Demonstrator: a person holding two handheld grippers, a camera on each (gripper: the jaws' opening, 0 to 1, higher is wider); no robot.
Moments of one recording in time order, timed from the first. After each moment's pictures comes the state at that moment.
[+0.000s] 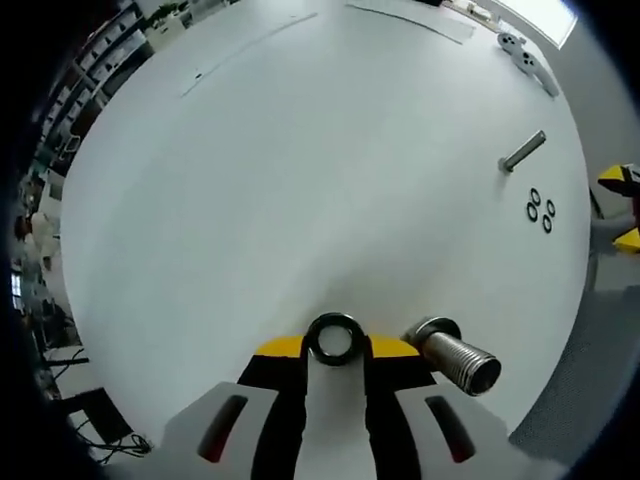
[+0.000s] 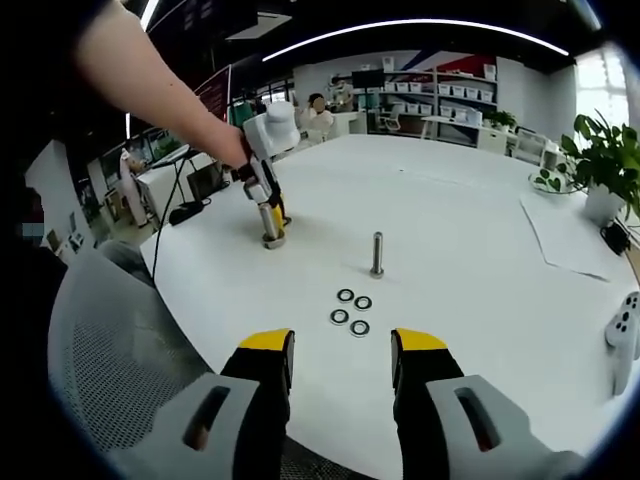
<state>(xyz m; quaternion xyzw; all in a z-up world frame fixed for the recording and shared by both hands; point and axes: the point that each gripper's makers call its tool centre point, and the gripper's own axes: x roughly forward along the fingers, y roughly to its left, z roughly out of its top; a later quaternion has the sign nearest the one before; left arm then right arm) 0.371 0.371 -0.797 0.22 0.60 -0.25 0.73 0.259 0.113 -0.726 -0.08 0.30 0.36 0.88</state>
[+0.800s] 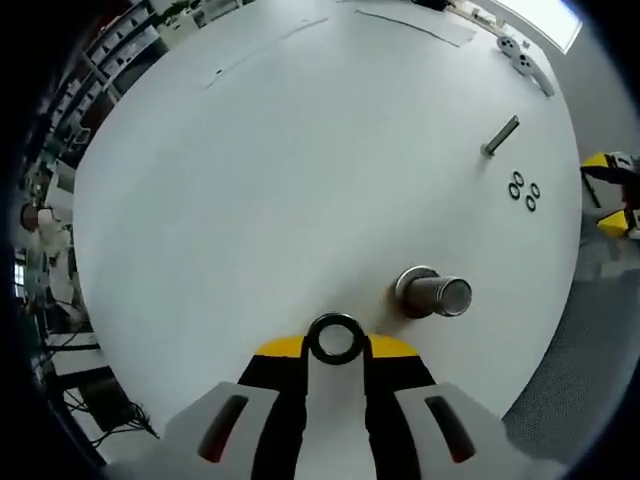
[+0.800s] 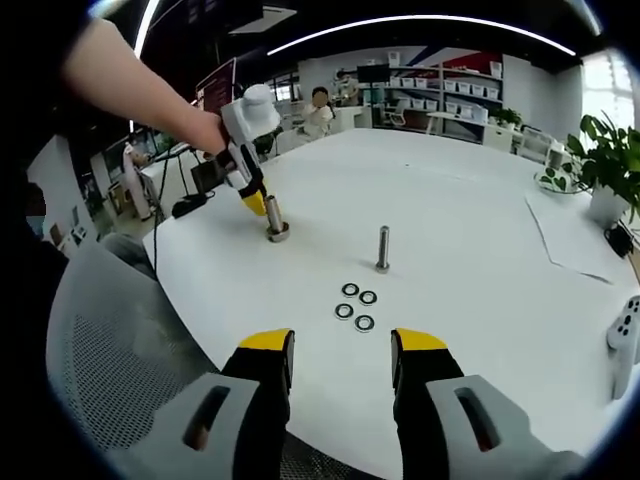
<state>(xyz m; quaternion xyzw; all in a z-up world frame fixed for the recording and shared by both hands) 0.338 0.389 -0.770 0.22 0.59 -0.23 0.74 0.256 0.116 -0.731 -0.09 0.31 0.37 0.87</state>
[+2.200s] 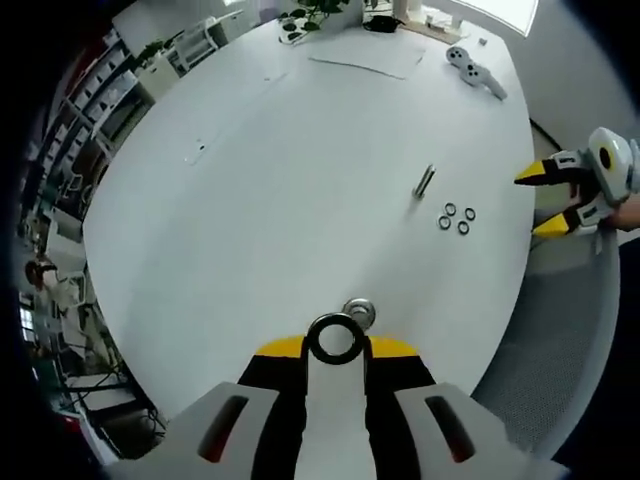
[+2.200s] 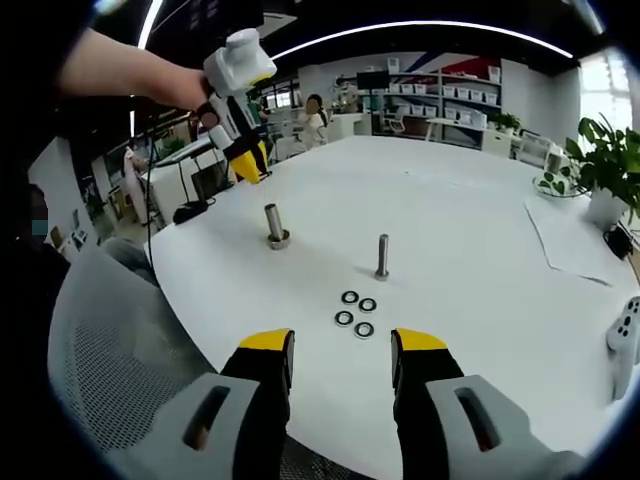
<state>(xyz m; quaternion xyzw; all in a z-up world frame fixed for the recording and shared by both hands) 0.333 0.339 -0.687 0.26 0.54 -0.28 0.75 0.257 0.117 -0.725 -0.08 0.30 0.37 0.88</state>
